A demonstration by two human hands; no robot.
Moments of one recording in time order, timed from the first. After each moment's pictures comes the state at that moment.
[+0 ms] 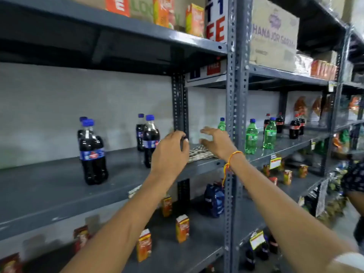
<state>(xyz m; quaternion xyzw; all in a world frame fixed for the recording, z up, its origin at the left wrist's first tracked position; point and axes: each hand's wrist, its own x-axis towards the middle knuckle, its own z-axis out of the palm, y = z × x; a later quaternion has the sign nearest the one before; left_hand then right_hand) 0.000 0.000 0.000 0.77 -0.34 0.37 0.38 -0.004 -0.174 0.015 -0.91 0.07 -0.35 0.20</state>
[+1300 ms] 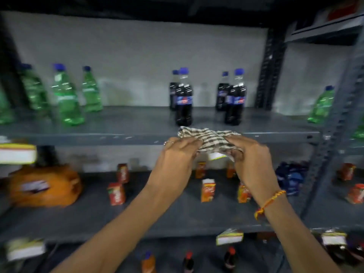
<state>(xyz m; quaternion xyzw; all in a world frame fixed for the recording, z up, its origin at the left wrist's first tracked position) -0.083 0.174 -0.086 0.83 -0.29 0.43 0.21 -0.079 -0.005 -0.084 -0.86 -0.12 -0.43 0.25</state>
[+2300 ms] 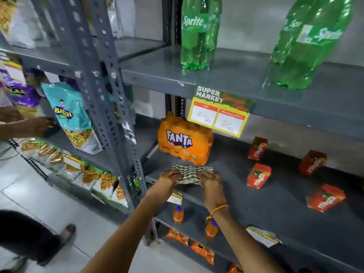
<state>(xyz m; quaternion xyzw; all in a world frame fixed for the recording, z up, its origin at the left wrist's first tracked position) -0.032 0.669 -0.369 0.97 -0.02 0.11 0.21 0.048 0.500 -0.380 -0.93 -0.30 -0.07 0.20</state>
